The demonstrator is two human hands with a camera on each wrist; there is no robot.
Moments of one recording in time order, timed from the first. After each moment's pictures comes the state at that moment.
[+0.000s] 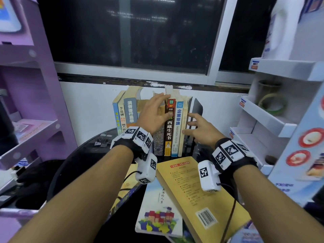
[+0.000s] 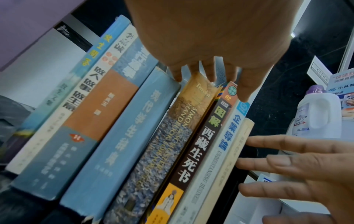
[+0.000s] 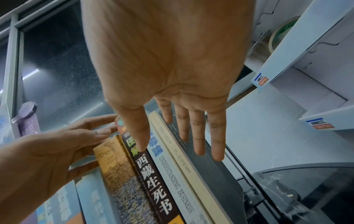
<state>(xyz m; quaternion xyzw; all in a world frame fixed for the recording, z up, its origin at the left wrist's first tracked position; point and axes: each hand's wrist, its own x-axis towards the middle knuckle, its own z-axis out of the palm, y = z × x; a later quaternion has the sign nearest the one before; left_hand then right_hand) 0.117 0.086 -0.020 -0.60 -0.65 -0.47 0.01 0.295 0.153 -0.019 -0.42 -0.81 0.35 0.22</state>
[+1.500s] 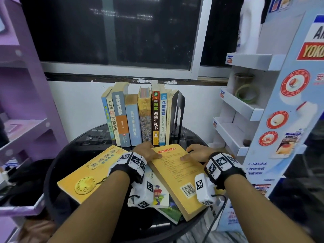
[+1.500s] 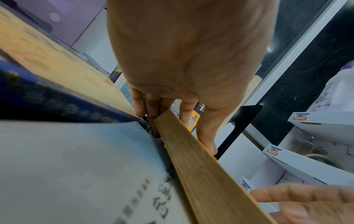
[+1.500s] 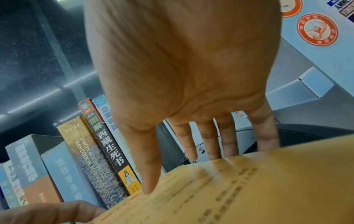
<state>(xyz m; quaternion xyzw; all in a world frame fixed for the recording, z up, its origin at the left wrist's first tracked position) 0.166 0.044 -0.105 -0.48 -0.81 -0.21 -0.28 0.360 0.097 -0.063 -0.54 -0.77 0.33 -0.03</state>
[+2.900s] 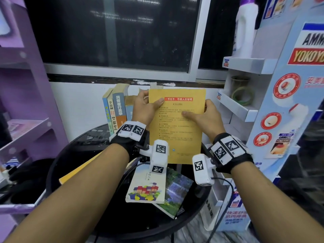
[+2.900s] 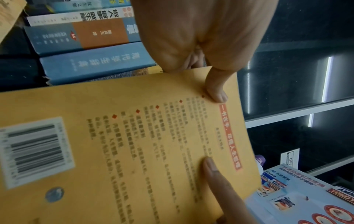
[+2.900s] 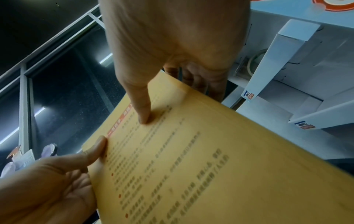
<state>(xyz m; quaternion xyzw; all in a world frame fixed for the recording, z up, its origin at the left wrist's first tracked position) 0.185 0.040 0.000 -0.39 -0.48 -0.73 -0.28 0.362 0.094 0.001 -0.42 -0.70 0.35 0.46</state>
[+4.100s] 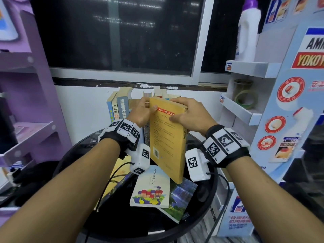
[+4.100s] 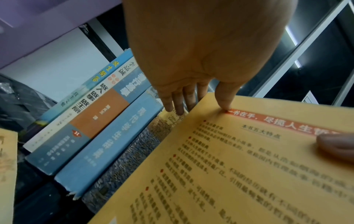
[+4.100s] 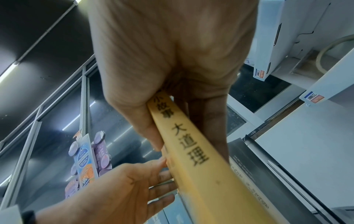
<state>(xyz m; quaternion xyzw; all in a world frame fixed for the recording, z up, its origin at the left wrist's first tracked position) 0.143 0.045 0.001 -0.50 -0.62 -0.56 -0.24 0.327 0.060 0.036 -0.35 -0.84 0.27 0.31</state>
